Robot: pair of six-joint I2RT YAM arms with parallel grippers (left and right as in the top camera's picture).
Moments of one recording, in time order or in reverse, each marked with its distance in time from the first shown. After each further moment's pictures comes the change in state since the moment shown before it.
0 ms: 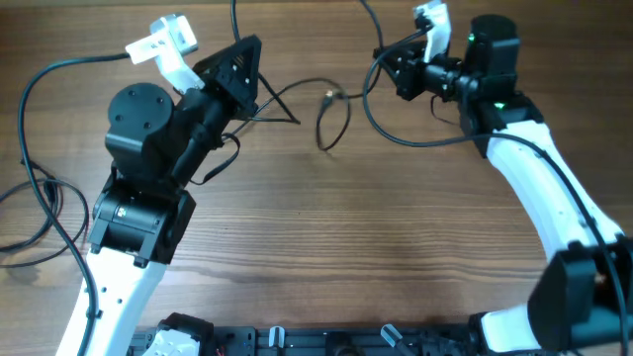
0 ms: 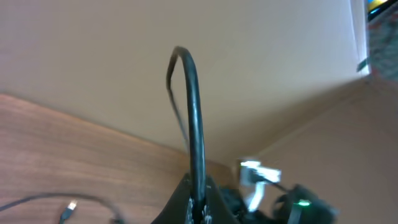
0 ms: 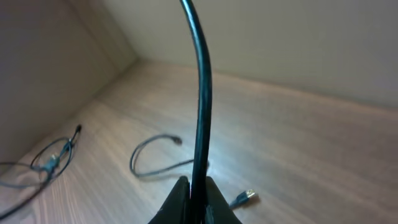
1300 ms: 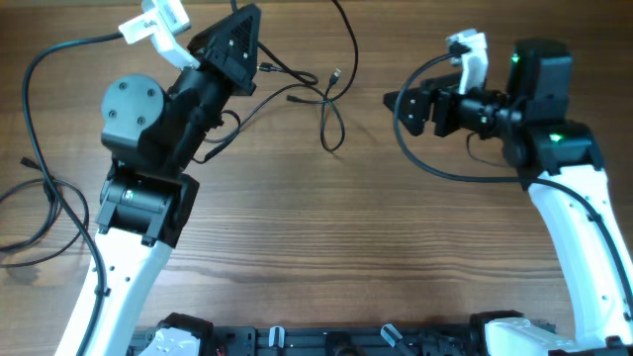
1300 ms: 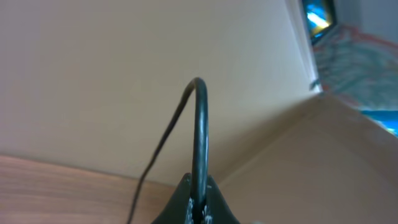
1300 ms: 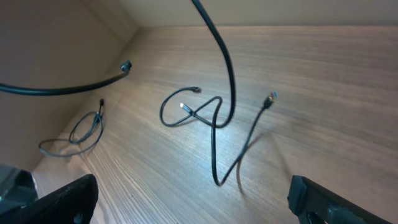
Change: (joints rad) left arm 0.026 0.060 0.000 0.269 0.066 -0.032; right arm -0.056 -0.244 0.000 -0.502 -0.043 -0.034
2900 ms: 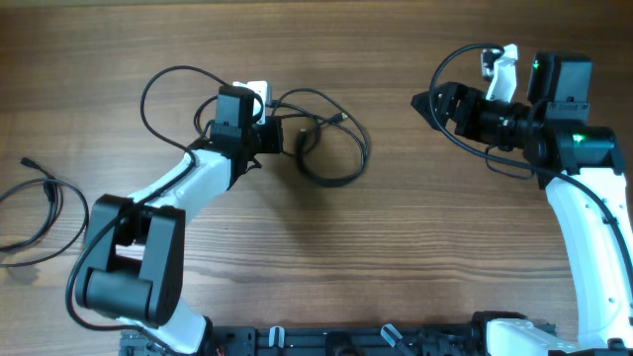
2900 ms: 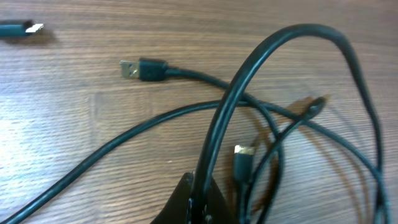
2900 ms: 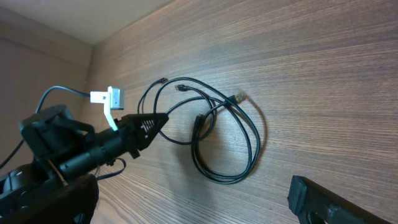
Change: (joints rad) left arm 0.030 0.611 -0.223 -0.137 -0.056 0.552; right arm -0.114 -0.018 0.000 -0.207 0.079 0.230
